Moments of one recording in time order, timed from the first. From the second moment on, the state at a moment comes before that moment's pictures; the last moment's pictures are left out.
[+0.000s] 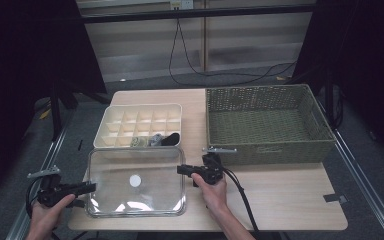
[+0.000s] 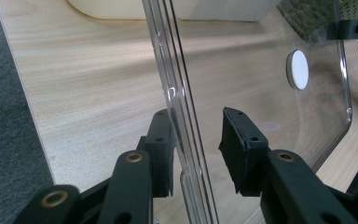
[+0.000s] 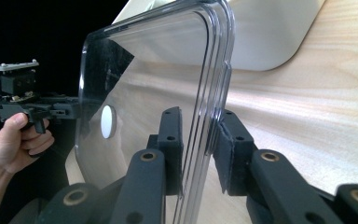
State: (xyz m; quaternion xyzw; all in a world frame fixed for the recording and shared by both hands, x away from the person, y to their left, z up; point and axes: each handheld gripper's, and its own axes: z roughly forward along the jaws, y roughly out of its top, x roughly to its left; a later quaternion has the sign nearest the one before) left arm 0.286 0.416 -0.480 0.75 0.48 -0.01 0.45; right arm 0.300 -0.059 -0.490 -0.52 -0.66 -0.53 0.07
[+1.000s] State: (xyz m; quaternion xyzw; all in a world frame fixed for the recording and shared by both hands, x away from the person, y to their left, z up) left arm 0.295 0.411 -0.445 0.74 0.46 0.04 0.49; right arm 0.308 -0.059 -0.450 -0.50 -0.68 -0.54 0.01
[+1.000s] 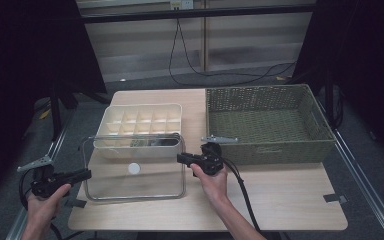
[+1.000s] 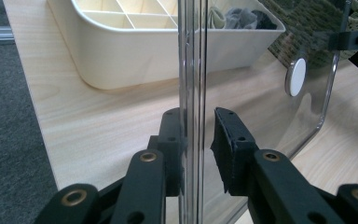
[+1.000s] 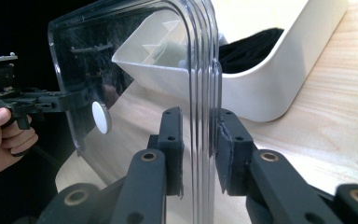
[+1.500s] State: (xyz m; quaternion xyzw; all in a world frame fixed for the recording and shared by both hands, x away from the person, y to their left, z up) left arm 0.307 0.406 -0.433 0.74 0.46 0.06 0.49; right arm 0.319 -0.063 -0.435 -0.49 -0.68 -0.54 -0.01
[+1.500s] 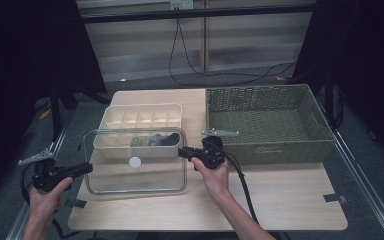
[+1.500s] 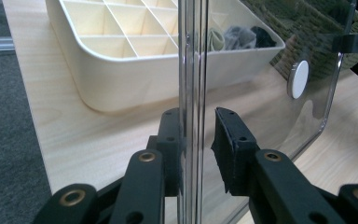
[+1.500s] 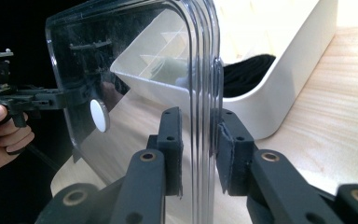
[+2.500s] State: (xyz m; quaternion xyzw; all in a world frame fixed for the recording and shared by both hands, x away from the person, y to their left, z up) left arm 0.346 0.402 -0.402 0.74 0.45 0.08 0.49; right arm 0.351 -0.060 -0.408 -0.49 -0.69 -0.53 -0.03
